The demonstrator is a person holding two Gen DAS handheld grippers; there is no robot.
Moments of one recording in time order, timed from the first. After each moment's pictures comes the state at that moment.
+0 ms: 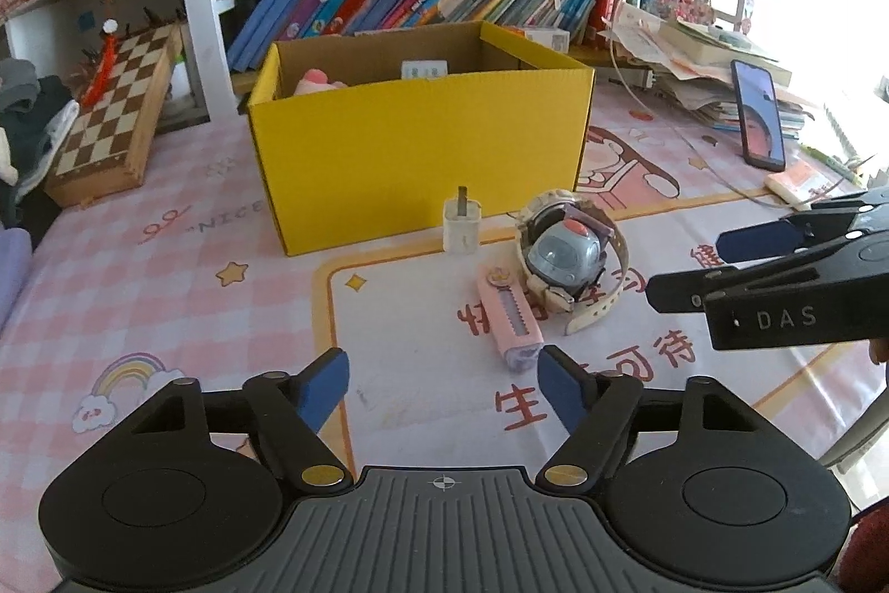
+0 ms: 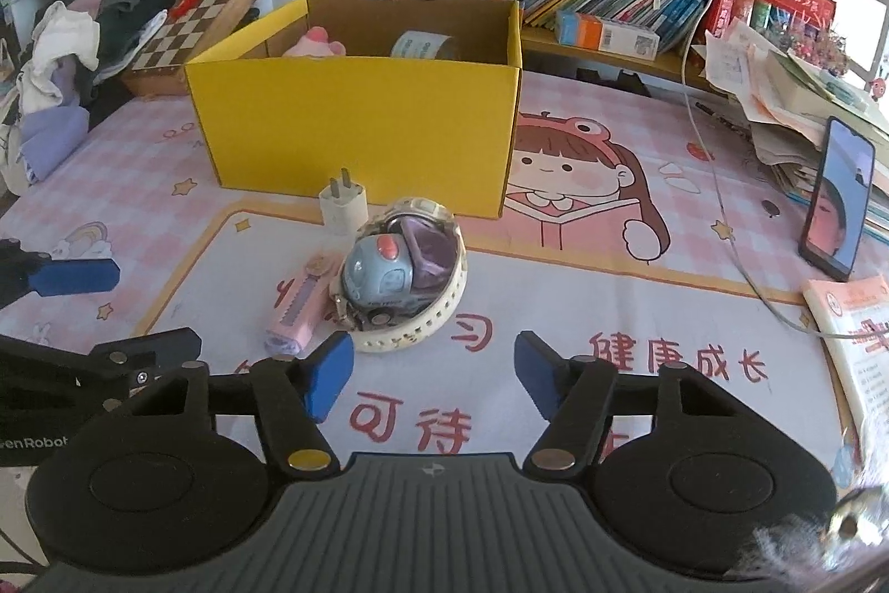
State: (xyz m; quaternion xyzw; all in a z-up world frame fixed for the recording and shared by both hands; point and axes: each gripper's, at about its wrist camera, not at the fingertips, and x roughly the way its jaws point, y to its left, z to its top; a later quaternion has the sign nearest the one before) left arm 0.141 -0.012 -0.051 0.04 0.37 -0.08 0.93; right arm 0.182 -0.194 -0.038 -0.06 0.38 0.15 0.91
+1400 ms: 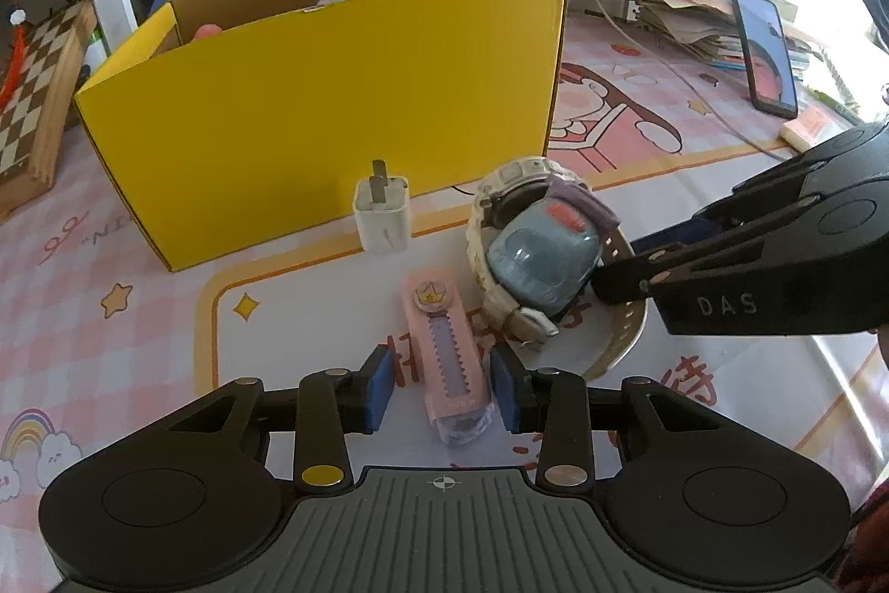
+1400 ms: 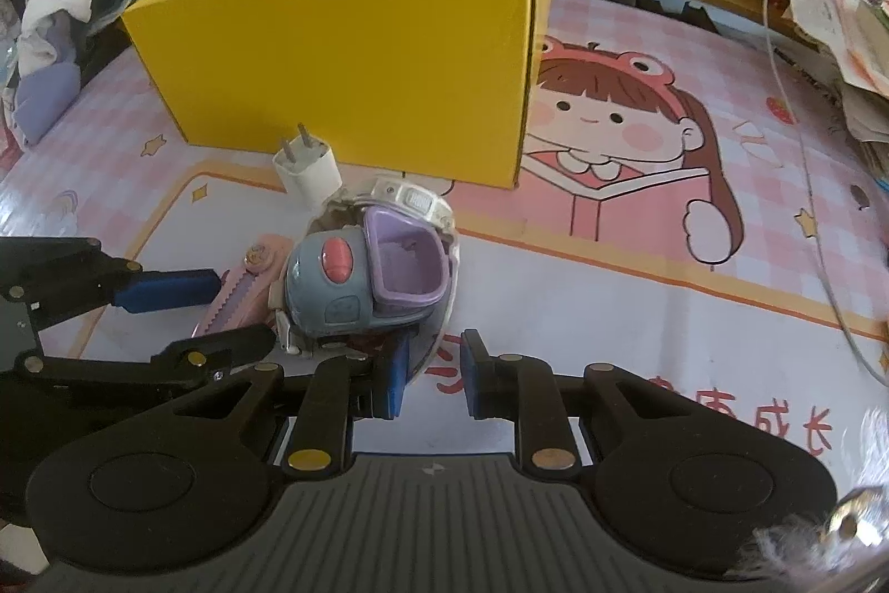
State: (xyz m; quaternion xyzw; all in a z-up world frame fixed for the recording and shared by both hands) left arm 0.211 -0.058 -0.088 0.06 0.42 -0.11 0.90; right arm 0.265 -0.203 -0.075 -0.06 0.46 0.22 0.86
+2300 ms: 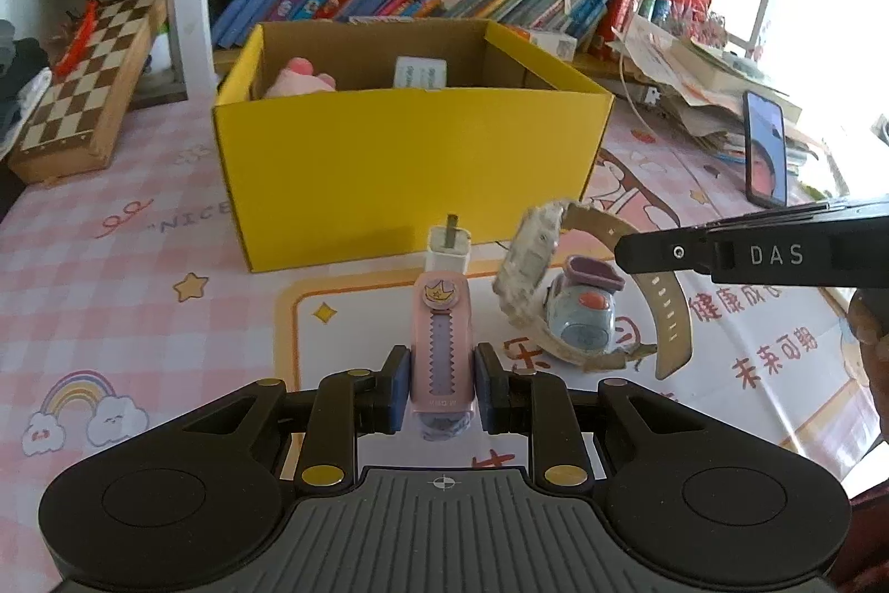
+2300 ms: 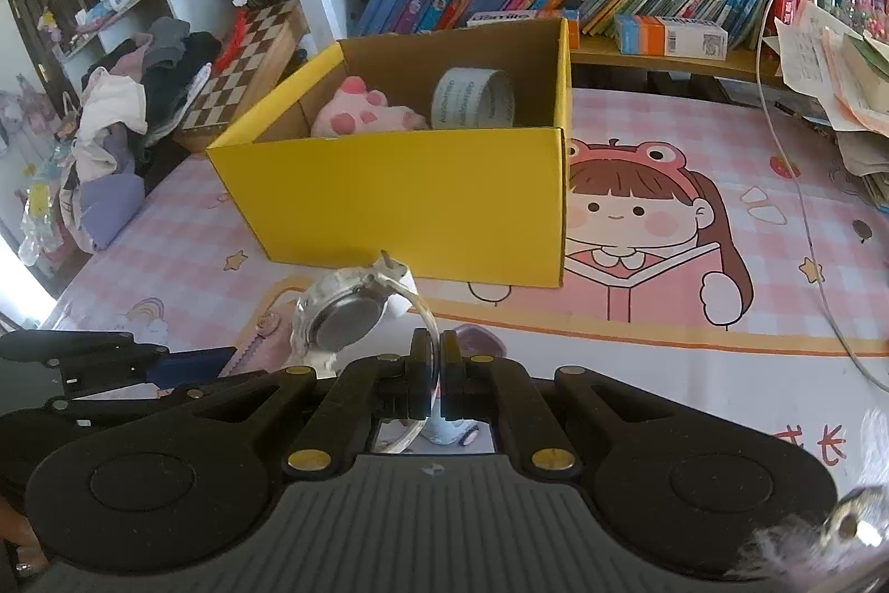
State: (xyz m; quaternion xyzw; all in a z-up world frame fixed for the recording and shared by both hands) left arm 0.179 -0.010 -0.048 -0.02 0.38 -0.09 0.92; right arm 0.242 -0.205 -0.023 0.02 0.39 0.24 0.89
